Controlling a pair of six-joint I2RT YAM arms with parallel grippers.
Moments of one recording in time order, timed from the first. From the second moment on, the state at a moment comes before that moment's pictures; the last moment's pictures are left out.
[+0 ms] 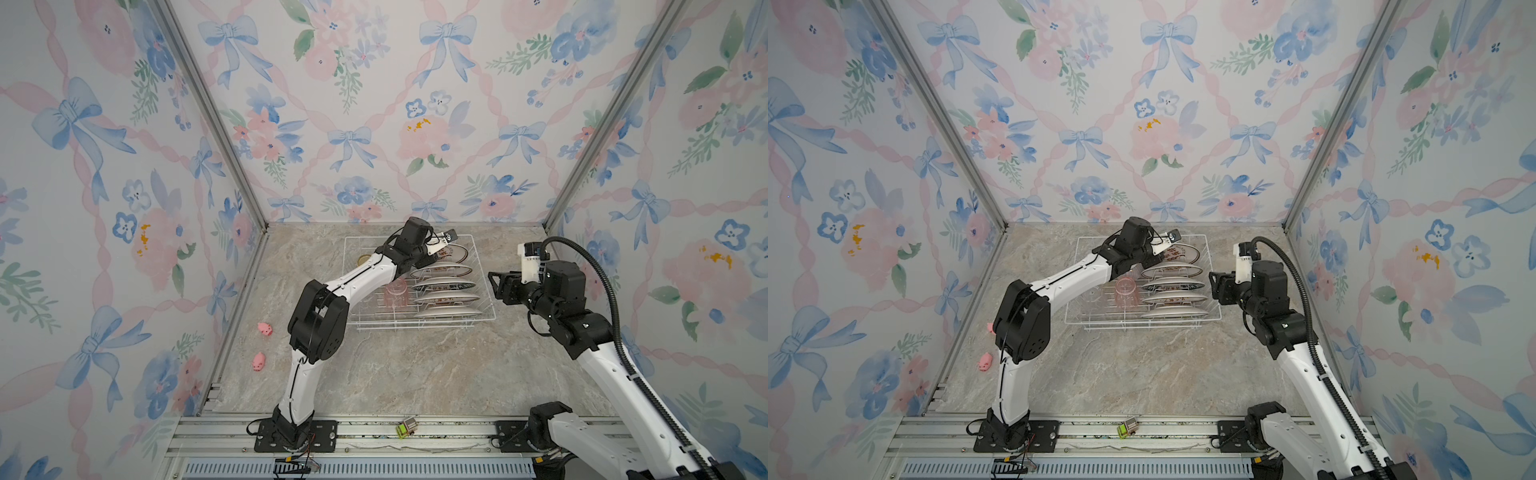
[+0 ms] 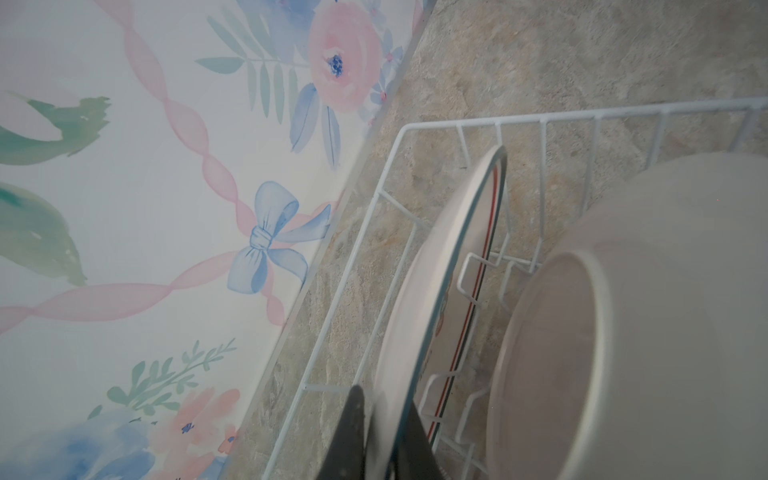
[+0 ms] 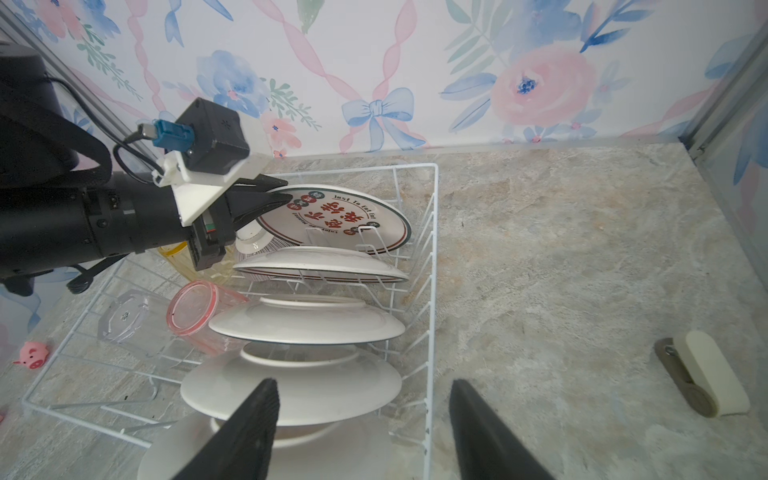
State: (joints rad) left arm -0.65 2.09 1.76 -0.21 -0.03 0.70; right arm 0.23 0.94 0.91 -0.42 -0.11 0.20
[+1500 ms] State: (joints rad) left arm -0.72 1.87 1.49 0.16 -0.25 0.79; right arm 0.23 0.93 0.91 -0.42 -0.10 0.23
